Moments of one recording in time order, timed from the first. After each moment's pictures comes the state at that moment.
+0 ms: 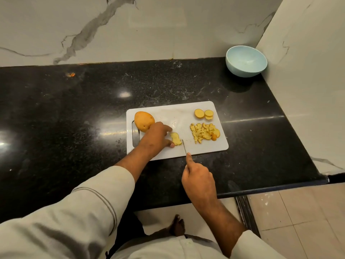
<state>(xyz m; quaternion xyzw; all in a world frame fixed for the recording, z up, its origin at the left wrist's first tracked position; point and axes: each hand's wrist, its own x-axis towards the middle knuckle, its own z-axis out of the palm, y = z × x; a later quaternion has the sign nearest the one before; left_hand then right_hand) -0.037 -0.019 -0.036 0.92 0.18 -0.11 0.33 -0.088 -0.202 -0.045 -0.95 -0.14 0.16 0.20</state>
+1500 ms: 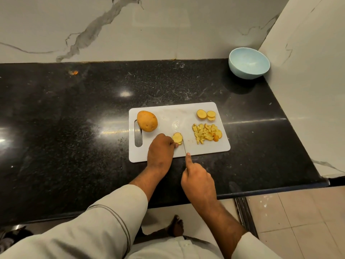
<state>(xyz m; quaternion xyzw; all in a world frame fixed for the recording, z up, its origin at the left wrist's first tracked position) -0.072 -0.061 -0.058 0.88 0.29 0.06 0.38 -0.094 -0.196 -0.047 -0.96 -0.16 0.16 0.16</state>
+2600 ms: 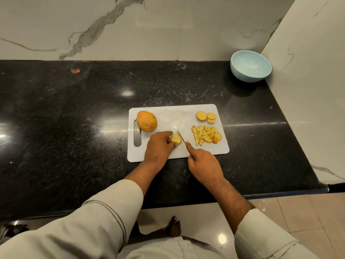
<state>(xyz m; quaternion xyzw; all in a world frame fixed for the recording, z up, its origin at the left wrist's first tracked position) -0.061 -0.048 -0.060 0.86 0.27 0.05 0.44 -0.031 -0.206 -0.045 -0.93 -0.26 0.18 0.18</state>
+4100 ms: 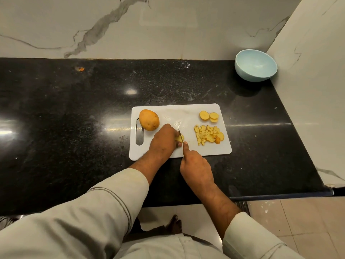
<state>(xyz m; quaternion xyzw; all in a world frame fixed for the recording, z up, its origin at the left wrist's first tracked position) -0.036 -0.046 -0.050 0.92 0.22 -0.05 0.31 -0.054 -0.182 -0.056 -0.95 -0.23 0.15 0.14</state>
